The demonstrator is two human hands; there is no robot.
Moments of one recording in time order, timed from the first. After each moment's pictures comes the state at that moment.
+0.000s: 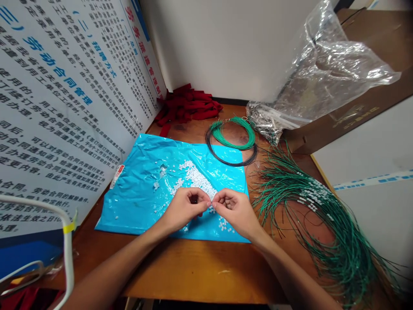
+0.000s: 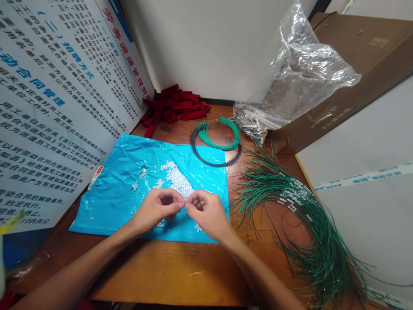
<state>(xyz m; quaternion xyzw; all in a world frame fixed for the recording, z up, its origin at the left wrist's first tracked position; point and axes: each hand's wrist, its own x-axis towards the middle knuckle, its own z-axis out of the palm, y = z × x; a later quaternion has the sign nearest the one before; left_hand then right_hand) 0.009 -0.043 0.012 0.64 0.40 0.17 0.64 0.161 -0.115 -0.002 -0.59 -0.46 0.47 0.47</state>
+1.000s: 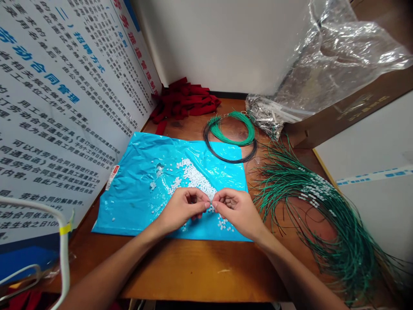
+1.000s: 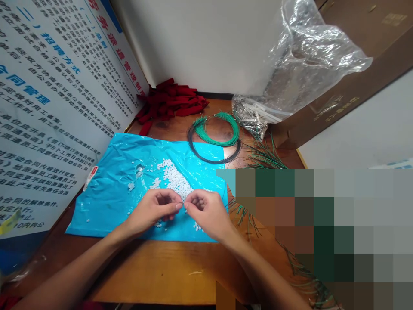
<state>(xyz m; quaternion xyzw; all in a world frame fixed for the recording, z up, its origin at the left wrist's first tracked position) 0.008 -0.042 0.012 0.58 0.39 0.15 0.70 0.166 -0.117 0.003 -0.59 -0.44 0.50 0.46</state>
